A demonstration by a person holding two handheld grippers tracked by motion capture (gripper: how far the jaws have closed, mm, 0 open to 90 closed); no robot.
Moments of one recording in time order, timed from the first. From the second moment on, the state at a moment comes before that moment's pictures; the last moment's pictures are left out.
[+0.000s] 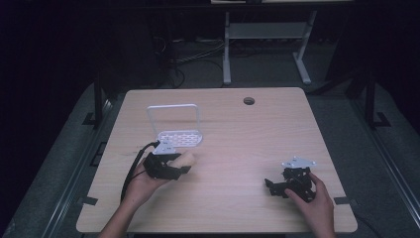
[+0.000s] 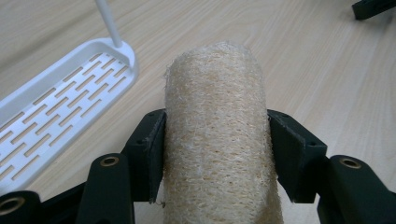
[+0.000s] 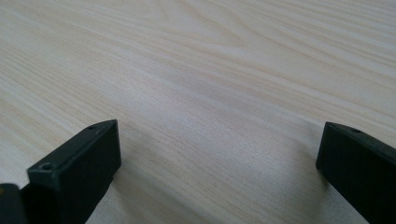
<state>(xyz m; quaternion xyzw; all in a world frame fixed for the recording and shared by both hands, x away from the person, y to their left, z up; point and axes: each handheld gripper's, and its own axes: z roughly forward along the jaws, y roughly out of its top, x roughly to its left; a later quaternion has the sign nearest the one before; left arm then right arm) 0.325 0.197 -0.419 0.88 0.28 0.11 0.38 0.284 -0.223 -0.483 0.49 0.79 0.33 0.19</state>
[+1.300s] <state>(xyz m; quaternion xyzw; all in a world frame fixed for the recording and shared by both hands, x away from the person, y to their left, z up) 0.382 0.194 -0.423 0.88 0.31 0.13 0.35 0.284 -0.223 -0.483 0.49 0.79 0.33 0.19</state>
